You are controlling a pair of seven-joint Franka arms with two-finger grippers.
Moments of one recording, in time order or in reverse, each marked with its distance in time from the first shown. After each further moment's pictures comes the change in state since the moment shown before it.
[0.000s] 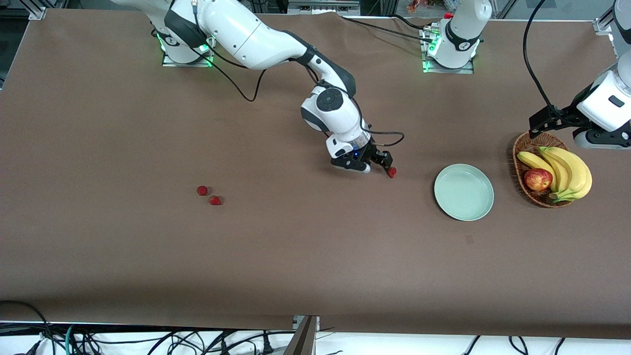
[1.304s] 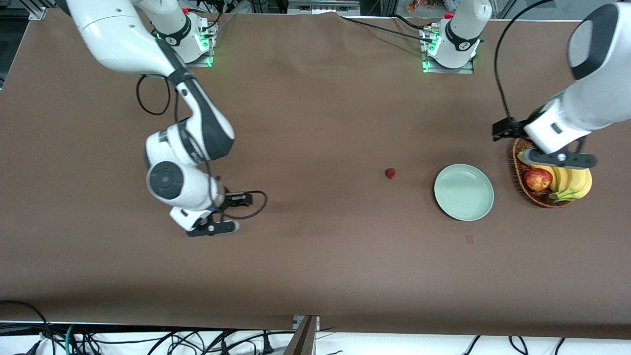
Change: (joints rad) left arm -0.074 0.118 -0.039 -0.026 -0.056 -0.059 -0.011; right arm -0.603 -0.358 -0.007 -0.264 0.031 -0.662 -1.146
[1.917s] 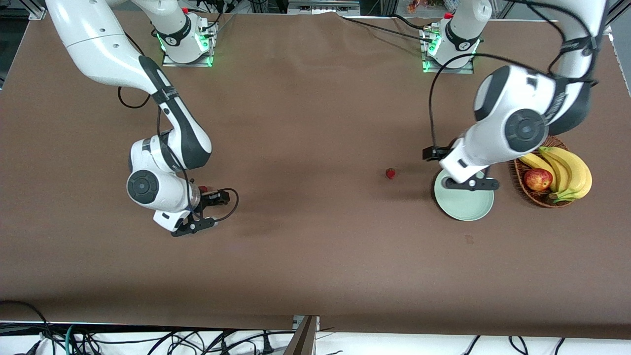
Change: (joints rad) left arm -0.053 0.198 -0.146 -0.069 -0.023 0.286 -0.378; right arm -0.072 -0.010 -0.004 -0.237 -0.004 0.224 -0.199
